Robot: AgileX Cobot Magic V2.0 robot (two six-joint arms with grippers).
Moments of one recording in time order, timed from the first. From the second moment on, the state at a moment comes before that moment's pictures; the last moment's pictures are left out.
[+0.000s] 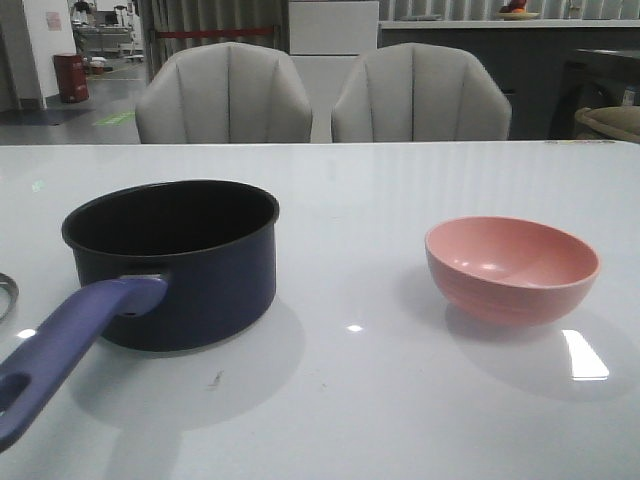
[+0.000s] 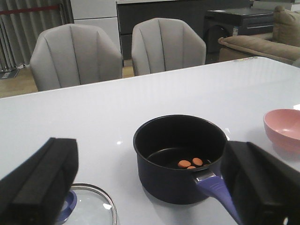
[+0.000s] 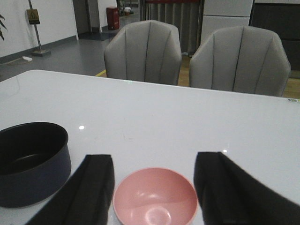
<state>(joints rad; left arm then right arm) -0.28 0.05 -0.34 -0.07 0.46 0.09 0.32 0.35 -0.31 0.26 0.07 -0.18</state>
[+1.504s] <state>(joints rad) -0.14 1.01 -0.77 0.19 0.66 -0.27 0.32 0.13 -0.12 0.26 0.10 -0.18</state>
